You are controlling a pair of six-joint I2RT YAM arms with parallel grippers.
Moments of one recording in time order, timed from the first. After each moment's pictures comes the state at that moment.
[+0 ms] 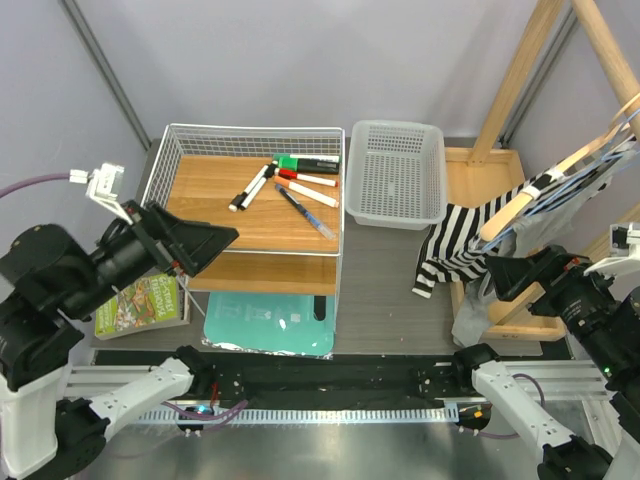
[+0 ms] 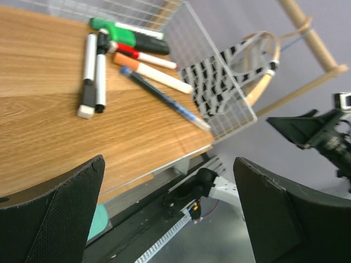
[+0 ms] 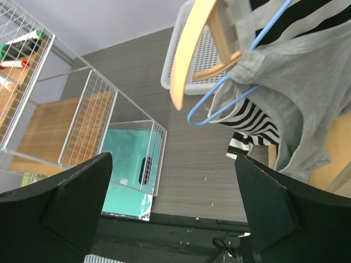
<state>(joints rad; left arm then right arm) -0.64 0.79 1.72 -0.94 0.14 -0.69 0.29 0.64 1.72 -1.33 0.08 0.47</state>
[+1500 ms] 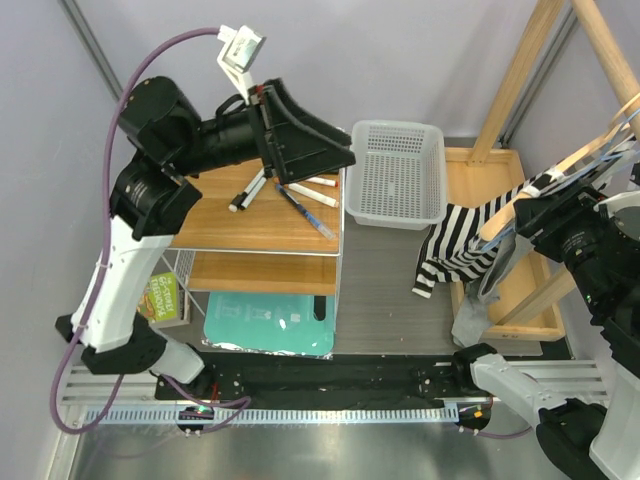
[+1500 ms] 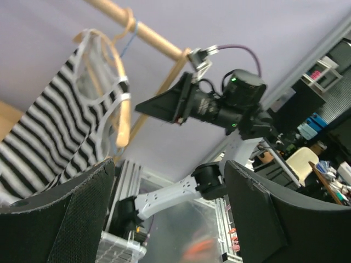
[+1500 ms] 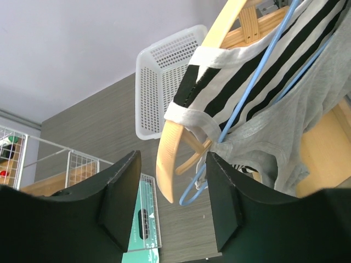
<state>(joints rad) -0.69 1.43 2.14 -0.47 0.72 -0.76 0.30 0.92 1.97 -1.33 0.38 0.58</state>
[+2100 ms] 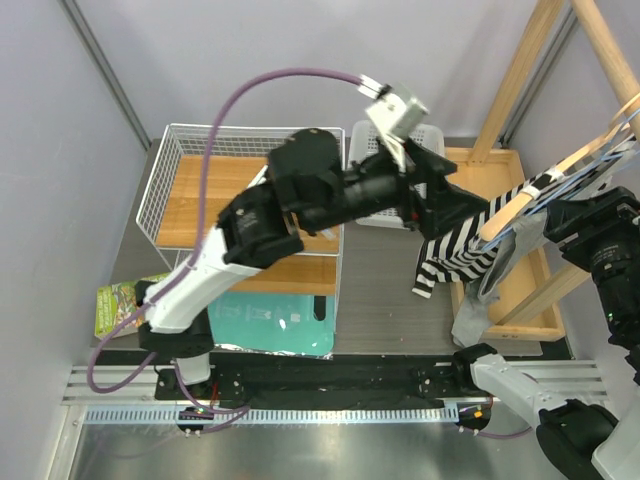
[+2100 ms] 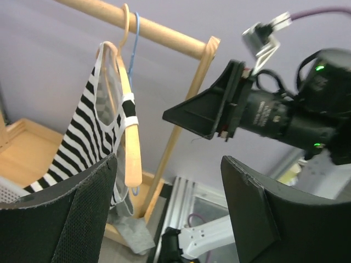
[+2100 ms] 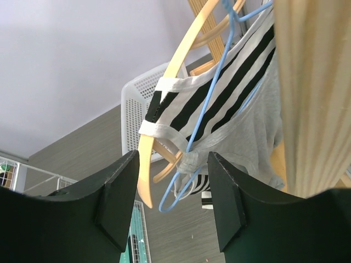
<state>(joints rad) -1.23 1.77 2.52 -0.57 0.09 -0.33 0.30 0.92 2.07 -1.36 0.52 0.55</state>
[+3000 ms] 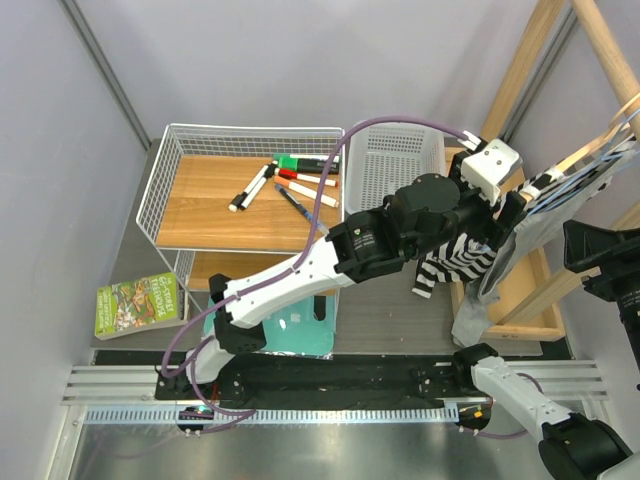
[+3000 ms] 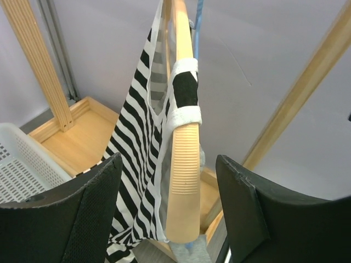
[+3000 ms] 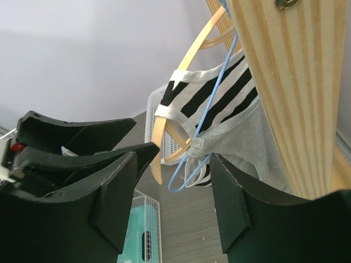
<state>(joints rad) -1.34 2.12 2.60 -0.43 -0.27 -0.11 0.30 0.83 2.13 -1.37 0.45 0.53</state>
